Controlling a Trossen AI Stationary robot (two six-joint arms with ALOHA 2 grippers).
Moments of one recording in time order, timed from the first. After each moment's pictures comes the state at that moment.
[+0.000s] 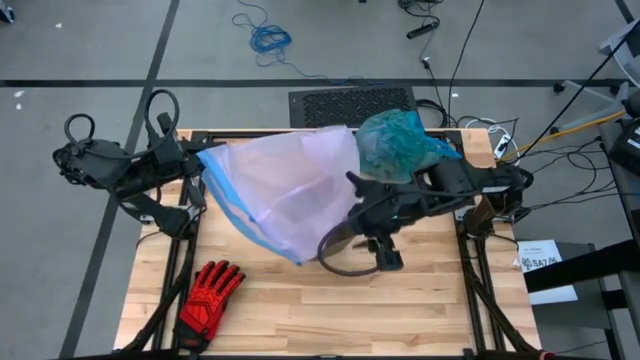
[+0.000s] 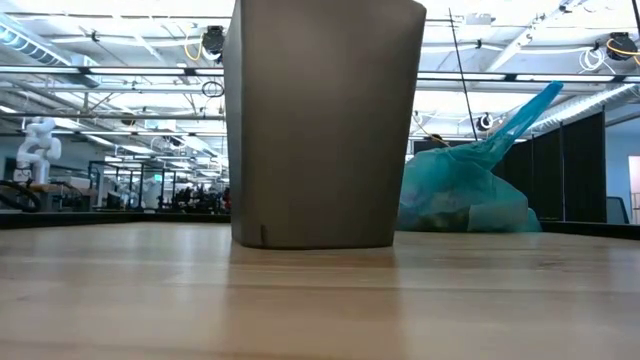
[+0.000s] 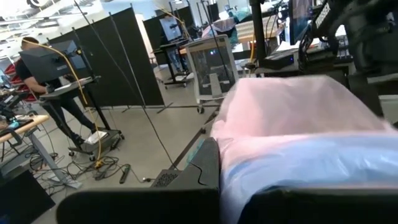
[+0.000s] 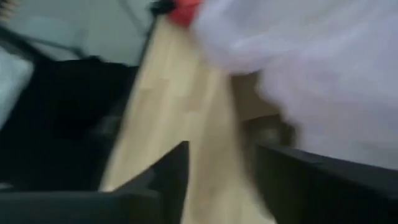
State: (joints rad) left arm -0.47 0.96 1.54 -0.69 -0.92 0.16; right arm 0.29 1.81 2.36 -1.41 -0.02 0.13
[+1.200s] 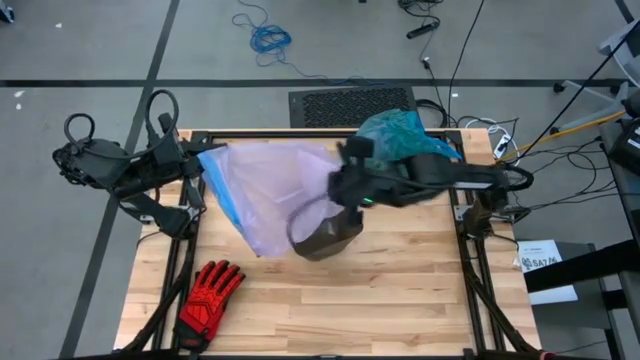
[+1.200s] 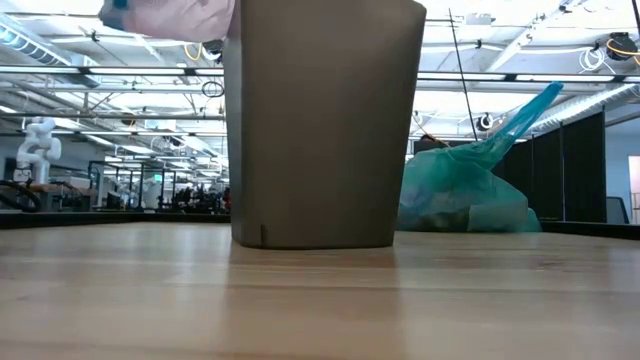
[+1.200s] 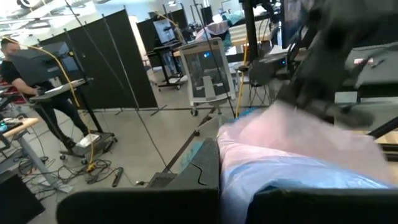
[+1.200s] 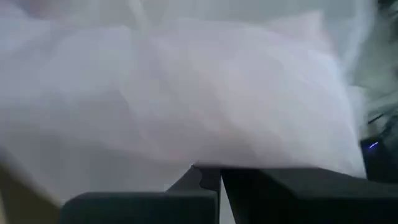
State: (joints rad) left arm -0.47 0.96 1.54 -0.68 -0.89 0.16; right arm 0.18 1.88 2.36 -1.31 0.55 -0.11
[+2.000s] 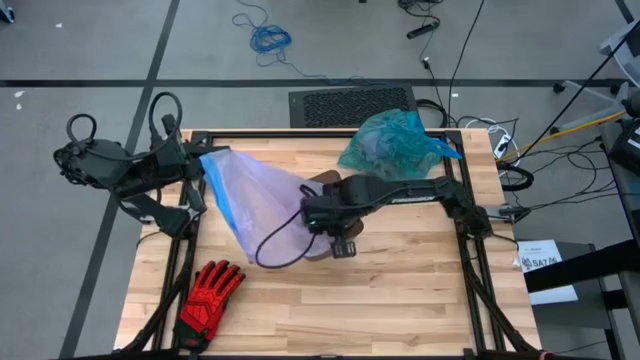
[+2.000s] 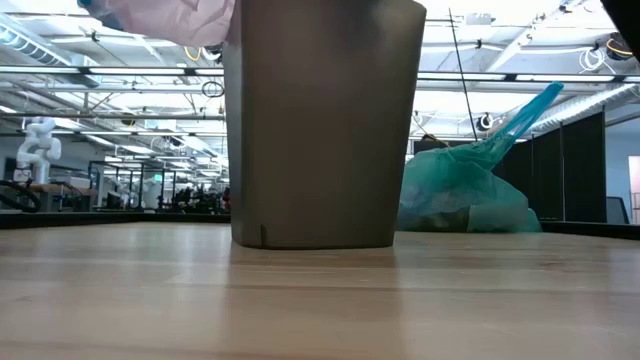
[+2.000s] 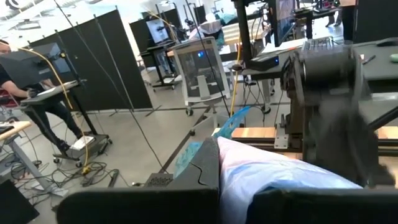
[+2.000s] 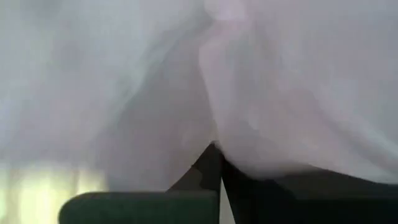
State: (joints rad) left arm -0.48 0.96 1.54 -0.68 -0.86 0.17; right arm 0.13 2.13 2.36 -1.55 0.06 0.02
